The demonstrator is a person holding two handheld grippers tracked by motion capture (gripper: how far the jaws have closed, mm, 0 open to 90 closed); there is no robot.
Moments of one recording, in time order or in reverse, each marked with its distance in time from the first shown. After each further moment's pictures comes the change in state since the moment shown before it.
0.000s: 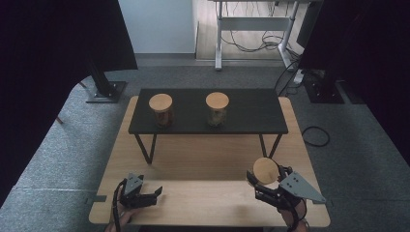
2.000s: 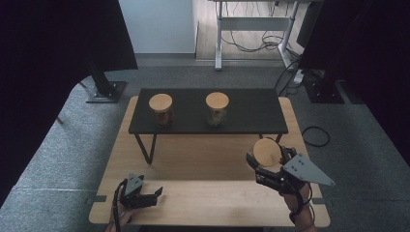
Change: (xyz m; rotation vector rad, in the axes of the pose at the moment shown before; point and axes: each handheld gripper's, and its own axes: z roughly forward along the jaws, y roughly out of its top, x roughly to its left) left arm -0.001 0.000 0.000 0.006 -0.004 0.010; right arm -0.007 0.062 0.009 -0.079 0.023 -0.051
